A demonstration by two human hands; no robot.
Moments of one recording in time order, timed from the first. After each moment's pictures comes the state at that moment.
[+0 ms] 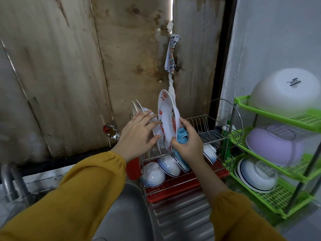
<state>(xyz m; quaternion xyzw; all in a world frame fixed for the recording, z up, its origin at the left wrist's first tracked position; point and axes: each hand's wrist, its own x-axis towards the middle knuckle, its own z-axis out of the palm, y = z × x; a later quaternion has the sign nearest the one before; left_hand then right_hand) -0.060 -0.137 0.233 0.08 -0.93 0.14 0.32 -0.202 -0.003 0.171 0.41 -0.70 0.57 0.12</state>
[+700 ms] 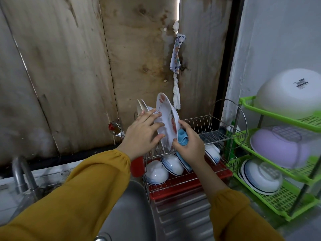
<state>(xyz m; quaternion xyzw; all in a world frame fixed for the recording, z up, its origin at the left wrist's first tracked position) -0.059 -0.137 0.227 0.08 -0.93 0.14 0.32 -0.205 -0.010 0.158 0.44 -0.71 0.52 0.16</state>
